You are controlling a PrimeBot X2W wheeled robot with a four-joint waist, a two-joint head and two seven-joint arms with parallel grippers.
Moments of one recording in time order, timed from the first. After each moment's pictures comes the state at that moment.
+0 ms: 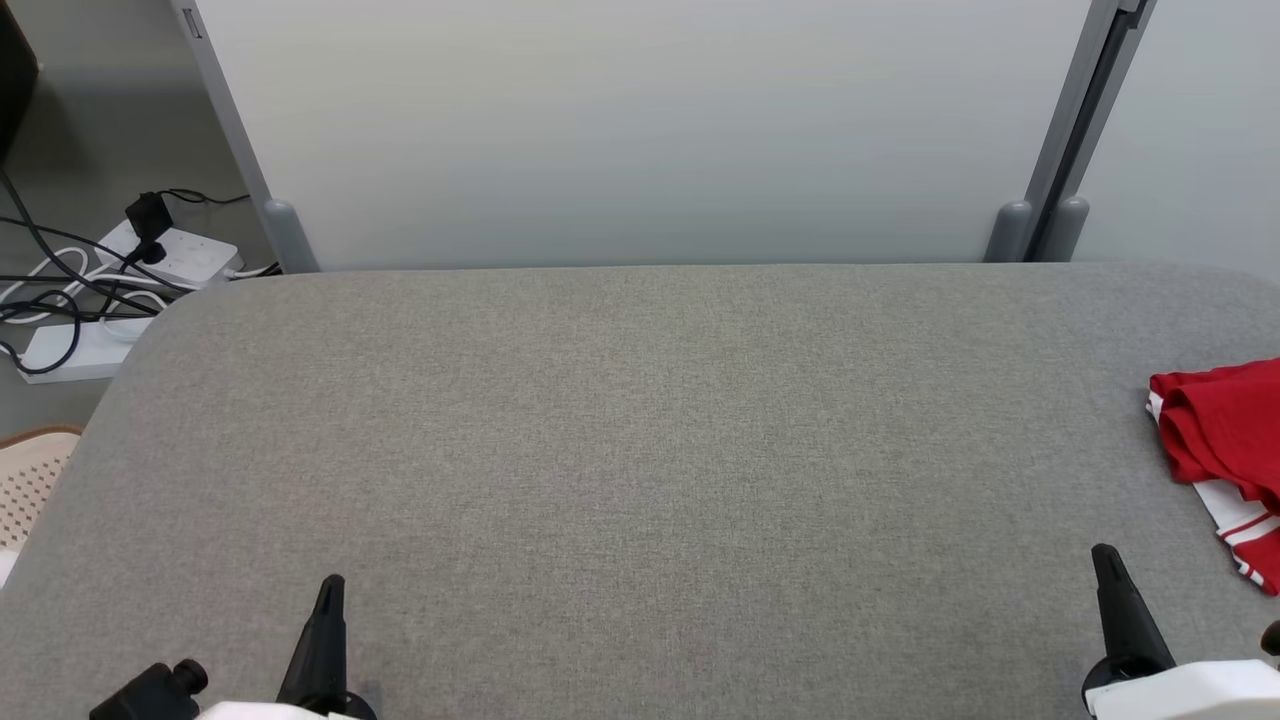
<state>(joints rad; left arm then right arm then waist) 0.10 0.04 0.00 0.19 -0.83 -0.08 -0.08 0.04 -0.08 -0.03 0.21 0.90 0.13 -0.08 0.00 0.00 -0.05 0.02</state>
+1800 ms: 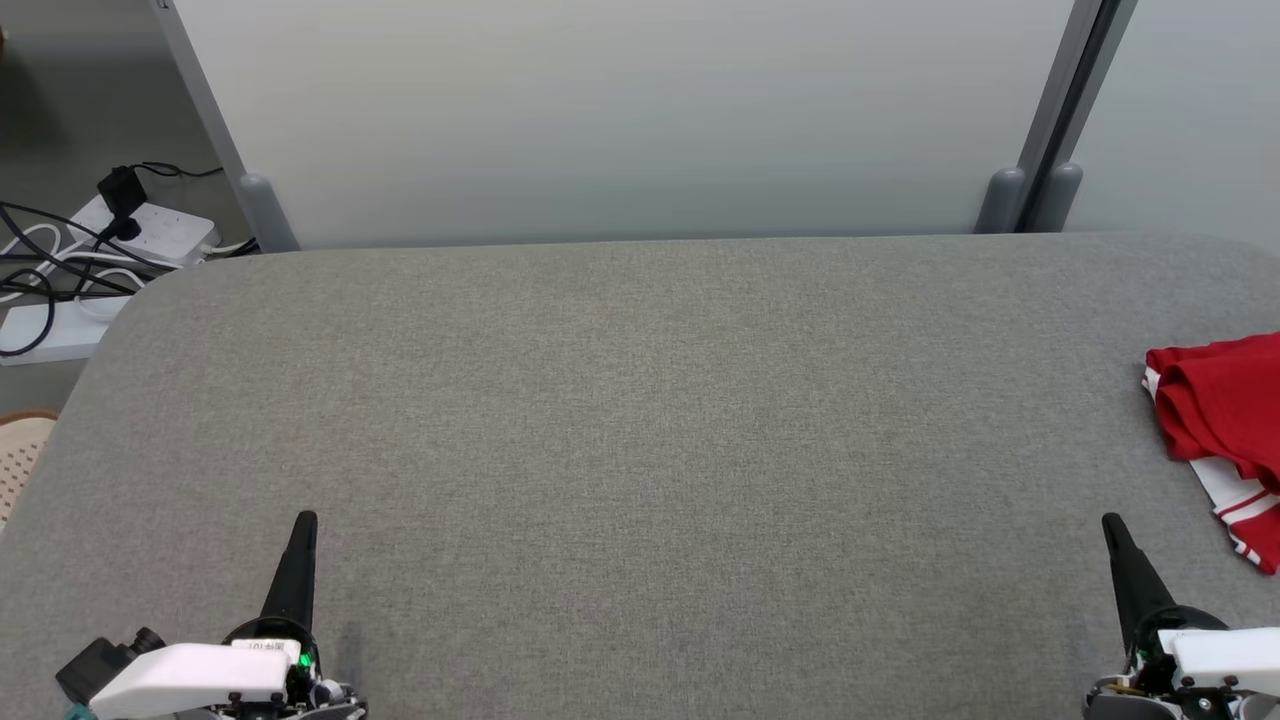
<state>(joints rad) -0.02 0.04 0.07 0.25 -1.45 -0.11 0.07 -0.04 -0.05 -0.12 0.26 1.46 0.13 0.07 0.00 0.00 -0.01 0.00</state>
